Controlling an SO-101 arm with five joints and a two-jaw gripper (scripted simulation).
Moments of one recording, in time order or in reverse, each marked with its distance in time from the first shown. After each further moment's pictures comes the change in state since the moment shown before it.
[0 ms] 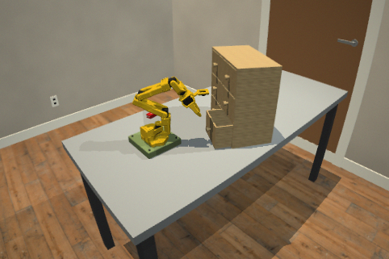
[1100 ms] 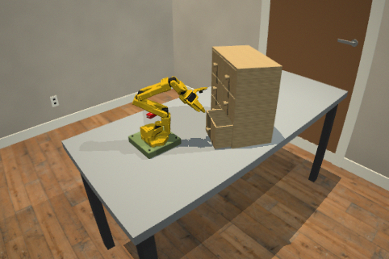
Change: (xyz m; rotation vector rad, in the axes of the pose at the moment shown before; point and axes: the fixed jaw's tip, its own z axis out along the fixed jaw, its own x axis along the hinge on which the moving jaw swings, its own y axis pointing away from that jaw) arm -0.001 0.002 0.000 0.000 -0.035 -0.571
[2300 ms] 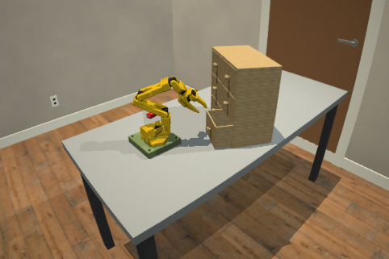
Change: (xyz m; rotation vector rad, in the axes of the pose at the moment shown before) arm 0.003 0.001 0.000 -0.008 -0.013 -0.800
